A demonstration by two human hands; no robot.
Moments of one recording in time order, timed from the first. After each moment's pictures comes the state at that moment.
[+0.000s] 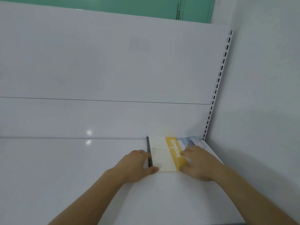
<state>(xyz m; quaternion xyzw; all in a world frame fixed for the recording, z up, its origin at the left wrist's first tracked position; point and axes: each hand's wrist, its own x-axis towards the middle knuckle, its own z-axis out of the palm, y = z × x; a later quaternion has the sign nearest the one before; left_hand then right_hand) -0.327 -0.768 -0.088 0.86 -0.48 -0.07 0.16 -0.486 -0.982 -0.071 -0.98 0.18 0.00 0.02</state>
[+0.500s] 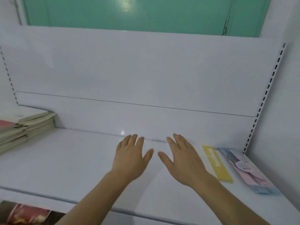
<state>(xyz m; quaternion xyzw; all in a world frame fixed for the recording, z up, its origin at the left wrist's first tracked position) -0.320 -0.634 -0.059 0.93 -0.29 0.17 0.17 -0.418 -0.799 -0.042 -0.98 0.10 -0.18 0.06</state>
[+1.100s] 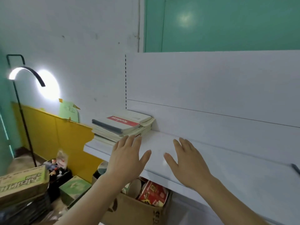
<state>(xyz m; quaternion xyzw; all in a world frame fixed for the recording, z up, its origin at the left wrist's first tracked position) -0.301 -0.234 -0.022 0.96 -0.14 0.21 0.10 -0.327 -0.440 -0.026 -0.98 -0.03 -0.16 0.09</state>
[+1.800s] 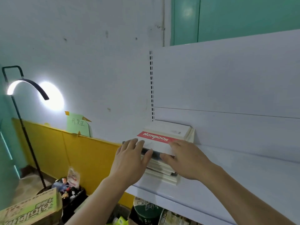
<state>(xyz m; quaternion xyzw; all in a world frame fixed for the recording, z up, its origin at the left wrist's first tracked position) -0.086 -0.062 -0.022 0.96 -0.16 0.18 0.10 -0.111 -0.266 -0.010 -0.98 -0.10 -0.17 0.08</state>
